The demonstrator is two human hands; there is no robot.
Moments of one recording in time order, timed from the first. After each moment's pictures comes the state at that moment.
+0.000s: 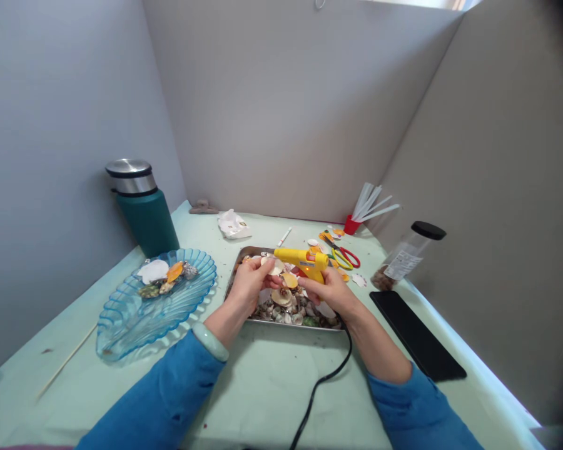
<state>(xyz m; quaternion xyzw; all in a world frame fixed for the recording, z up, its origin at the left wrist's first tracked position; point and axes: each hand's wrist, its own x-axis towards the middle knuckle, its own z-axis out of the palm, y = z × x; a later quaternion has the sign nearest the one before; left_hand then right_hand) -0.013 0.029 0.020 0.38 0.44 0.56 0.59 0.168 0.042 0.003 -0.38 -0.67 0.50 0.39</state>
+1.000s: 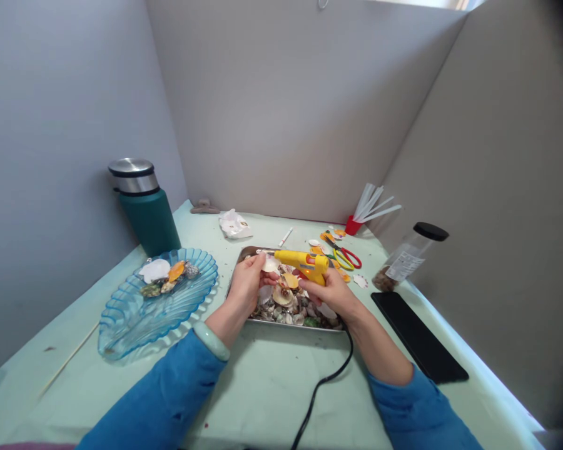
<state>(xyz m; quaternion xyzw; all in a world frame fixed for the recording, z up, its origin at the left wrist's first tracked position) -0.017 0.035 0.014 0.32 0.42 0.62 0.58 0.166 0.043 0.002 -0.41 -0.68 0.48 0.38</state>
